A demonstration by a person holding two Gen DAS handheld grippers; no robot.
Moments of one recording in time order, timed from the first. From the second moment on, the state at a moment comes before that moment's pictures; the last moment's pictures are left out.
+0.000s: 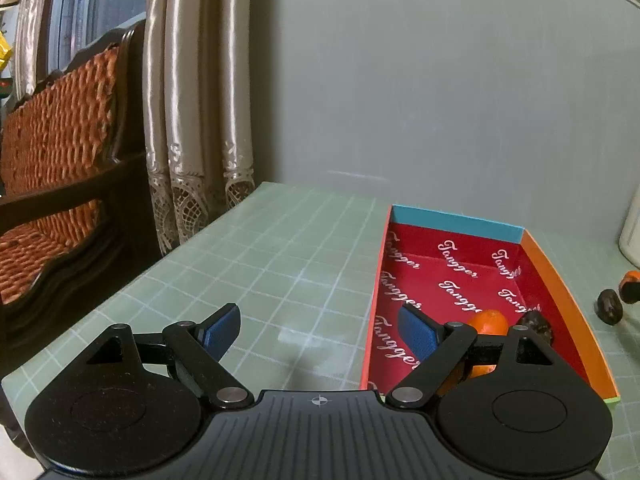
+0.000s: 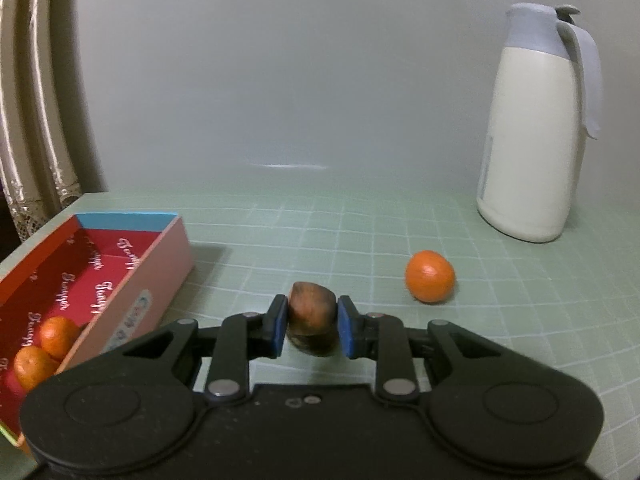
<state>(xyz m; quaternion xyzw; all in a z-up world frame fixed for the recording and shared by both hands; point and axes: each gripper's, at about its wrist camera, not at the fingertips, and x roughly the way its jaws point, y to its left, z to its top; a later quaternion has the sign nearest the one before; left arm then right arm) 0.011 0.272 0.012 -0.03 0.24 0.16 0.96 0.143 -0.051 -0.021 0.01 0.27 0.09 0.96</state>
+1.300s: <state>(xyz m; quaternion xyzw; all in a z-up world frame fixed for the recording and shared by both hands) -0.021 0.308 0.022 -0.03 0.22 0.19 0.96 0.052 0.110 -0.001 -0.04 0.23 0.30 0.92</state>
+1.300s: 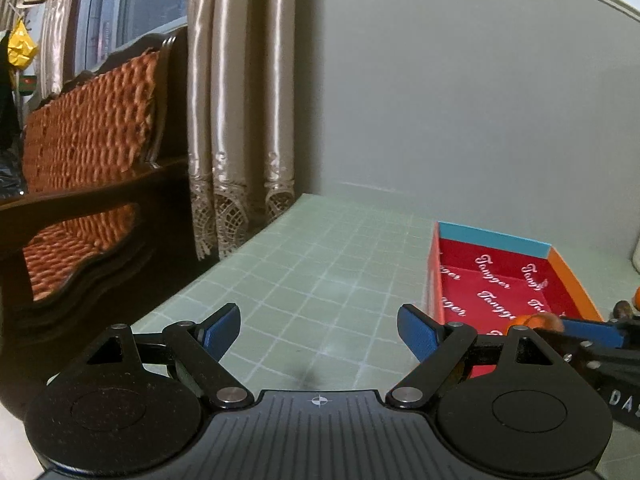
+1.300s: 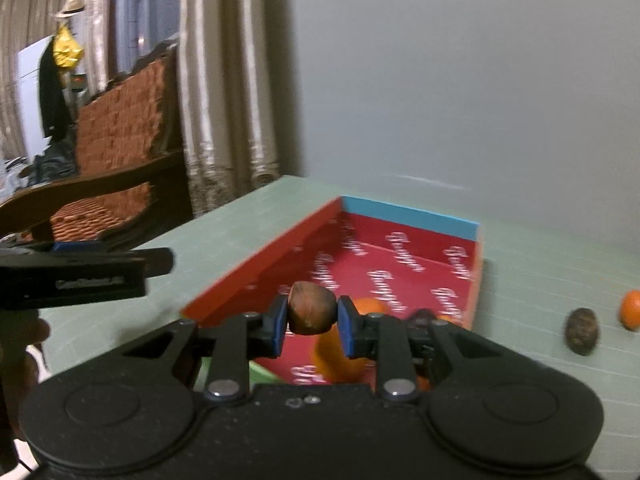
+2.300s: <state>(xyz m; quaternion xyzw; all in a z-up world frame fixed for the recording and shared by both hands) 0.020 0.170 0.037 0.01 0.22 0.08 0.97 0.062 -0.066 0.015 -0.01 0.22 0.14 0.96</state>
